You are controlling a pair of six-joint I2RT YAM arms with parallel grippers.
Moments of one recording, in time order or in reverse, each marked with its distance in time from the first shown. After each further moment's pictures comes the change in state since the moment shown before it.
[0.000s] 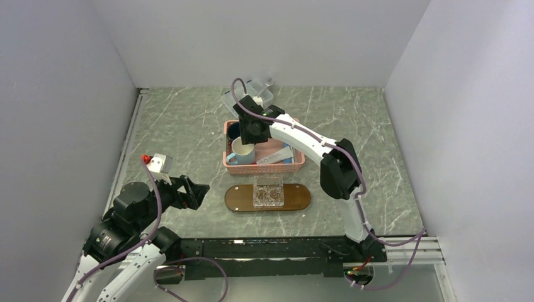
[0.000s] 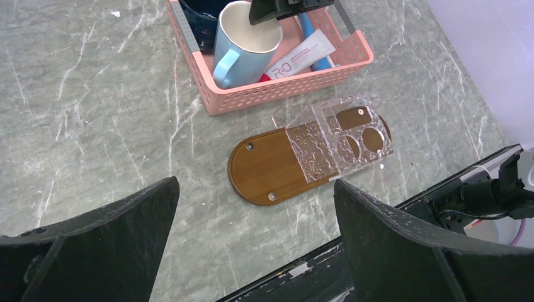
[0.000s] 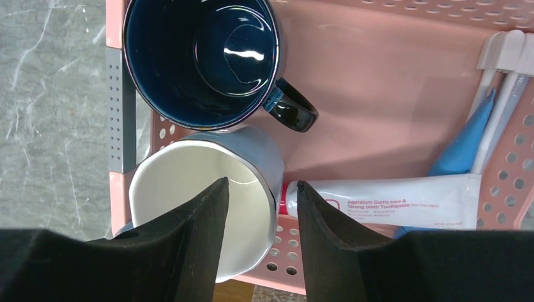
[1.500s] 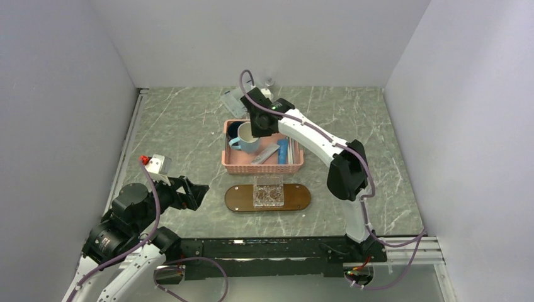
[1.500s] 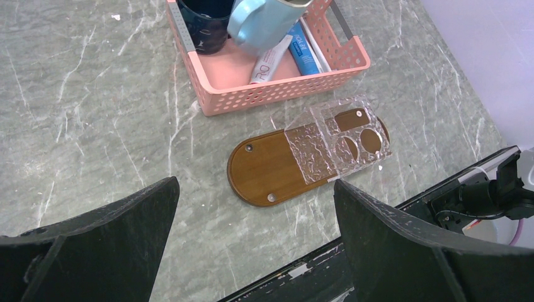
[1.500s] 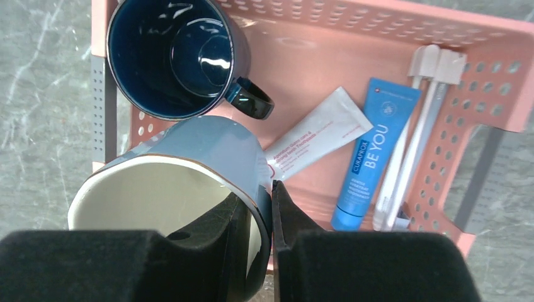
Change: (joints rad) left arm 0.000 -0.013 0.000 0.000 0.000 0.000; right arm -0.029 -0.048 0.014 -0.061 0.032 -0.027
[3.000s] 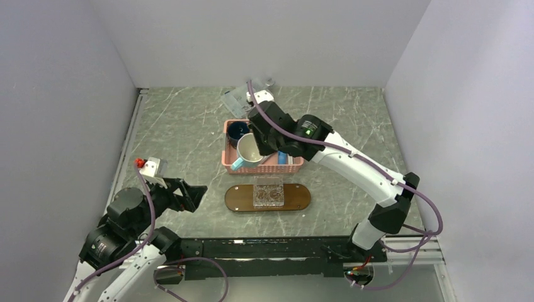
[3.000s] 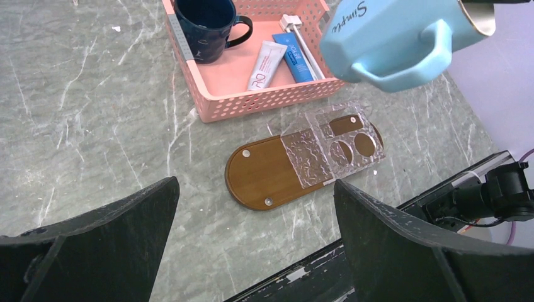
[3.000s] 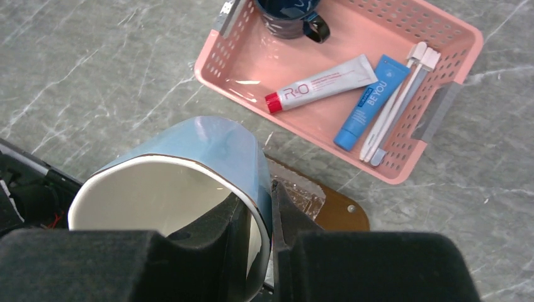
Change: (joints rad) left arm 0.000 -0.042 0.000 0.000 0.000 0.000; right arm 0.229 -0.468 -0.118 -0.138 0.073 -0.132
